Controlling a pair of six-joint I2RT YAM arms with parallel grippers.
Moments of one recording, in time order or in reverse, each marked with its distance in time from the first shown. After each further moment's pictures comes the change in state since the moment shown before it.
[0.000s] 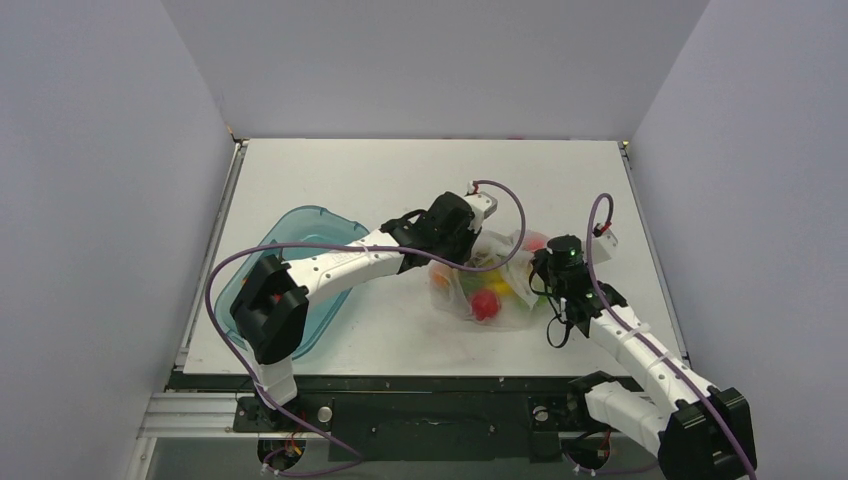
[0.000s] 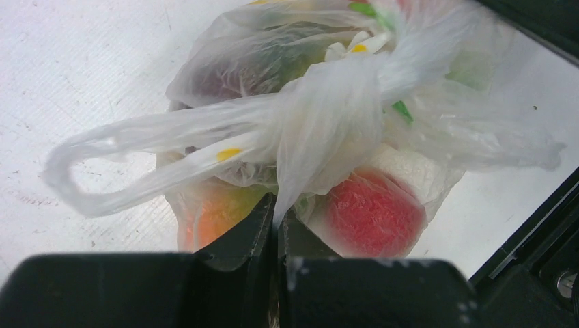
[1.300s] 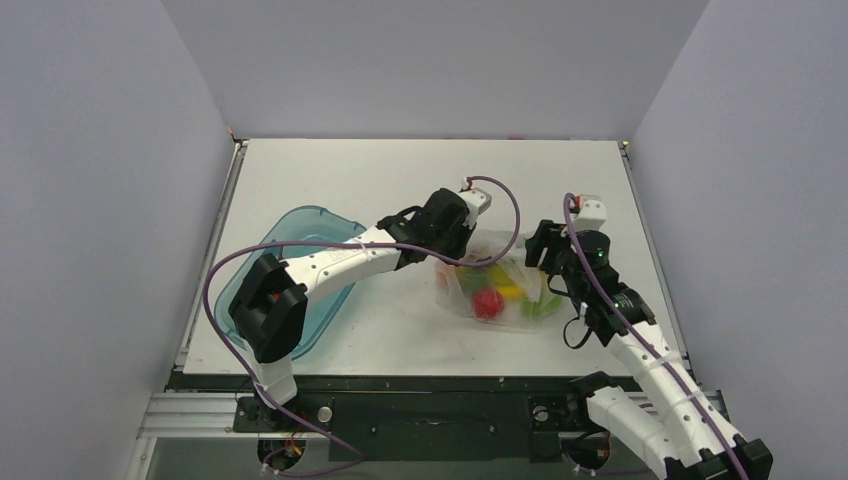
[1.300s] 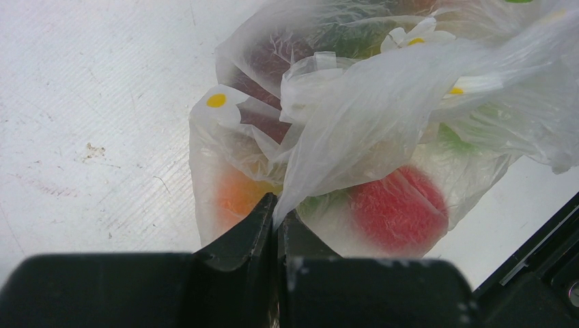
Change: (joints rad) left arm 0.027 -0.002 0.000 -0.008 -0.015 -0.002; right arm -0.041 -0.188 0.122 -0.123 -0.215 -0.764
